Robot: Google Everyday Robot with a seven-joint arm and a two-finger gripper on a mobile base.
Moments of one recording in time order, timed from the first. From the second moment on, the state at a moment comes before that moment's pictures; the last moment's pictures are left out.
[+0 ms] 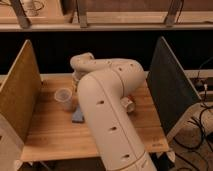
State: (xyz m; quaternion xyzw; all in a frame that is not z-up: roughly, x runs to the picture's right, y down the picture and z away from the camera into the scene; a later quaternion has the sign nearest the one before) arm -0.173 -0.002 0.950 -0.31 0.00 0.47 0.83
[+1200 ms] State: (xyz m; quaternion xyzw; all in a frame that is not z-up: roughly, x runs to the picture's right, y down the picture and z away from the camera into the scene) arm -0.116 0.062 0.890 -0.32 0.00 0.46 0.83
